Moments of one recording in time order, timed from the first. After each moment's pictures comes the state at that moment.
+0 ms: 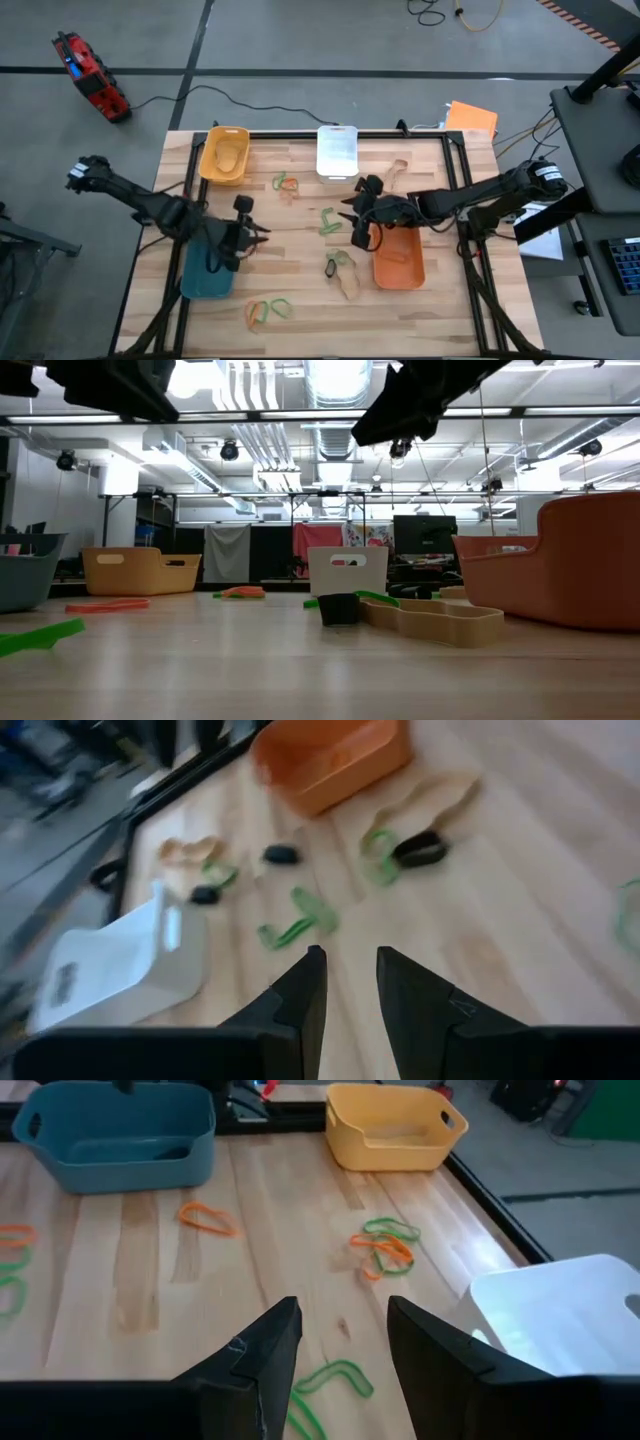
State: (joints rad) left arm -0.41 0.90 0.69 -0.41 -0.39 0.24; right arm 0.14 1.42 0.95 -0.06 0.41 0.11
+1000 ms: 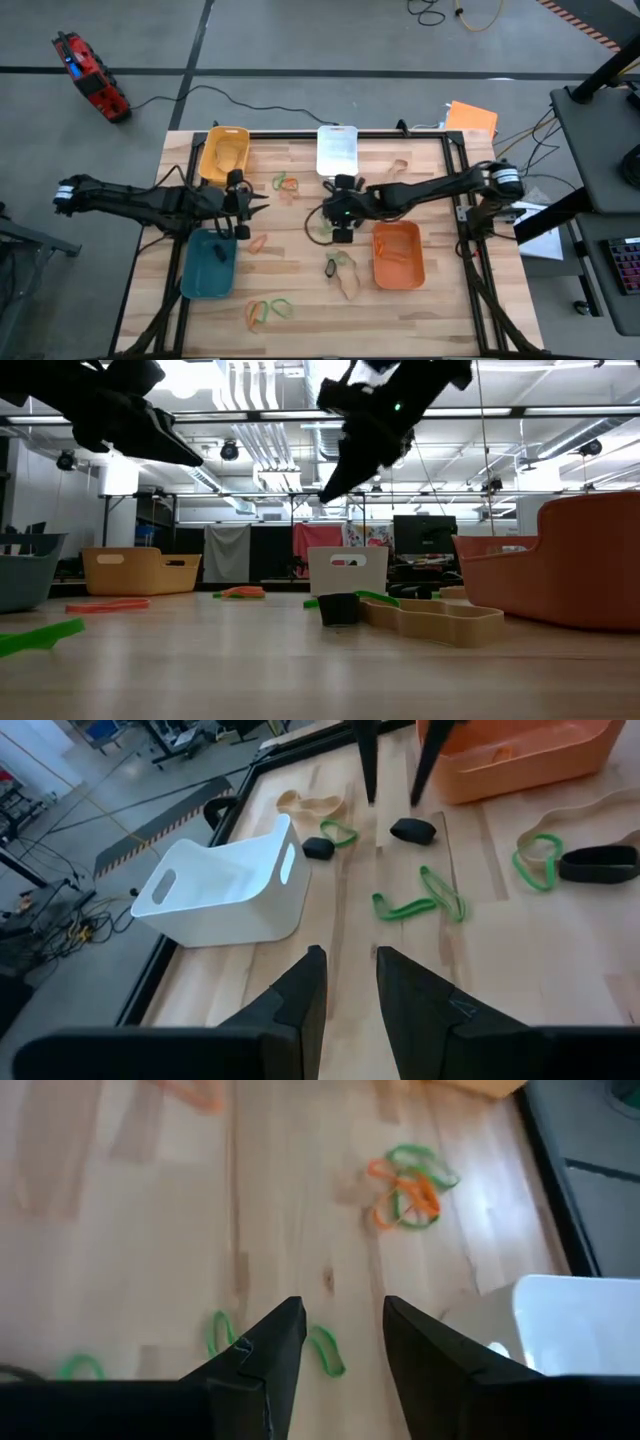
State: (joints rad) left arm -0.08 0.72 0.47 -0.20 -0.38 0.22; right arm 0.03 1.77 1.26 -0.34 0.28 -0.16
